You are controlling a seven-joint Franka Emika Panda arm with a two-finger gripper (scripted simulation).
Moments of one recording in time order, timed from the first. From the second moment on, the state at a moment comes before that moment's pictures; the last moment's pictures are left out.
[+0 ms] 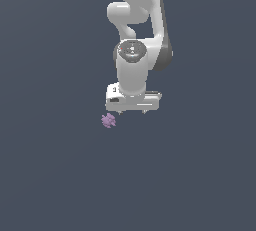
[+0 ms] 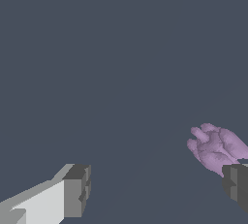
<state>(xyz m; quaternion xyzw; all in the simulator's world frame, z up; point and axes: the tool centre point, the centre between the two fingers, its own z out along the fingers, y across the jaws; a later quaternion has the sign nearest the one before) -0.006 0.018 0.156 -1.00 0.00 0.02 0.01</state>
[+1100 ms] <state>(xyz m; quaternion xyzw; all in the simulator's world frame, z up) -0.005 0.024 0.162 -1.00 -0.01 0.01 0.02</state>
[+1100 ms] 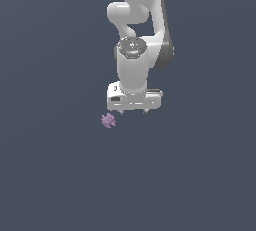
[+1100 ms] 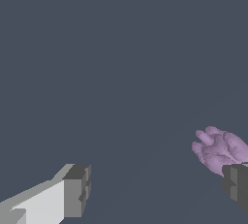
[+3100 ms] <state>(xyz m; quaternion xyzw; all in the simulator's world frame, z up) -0.025 -0.067 0.112 -0.95 -0.31 0.00 0.01</state>
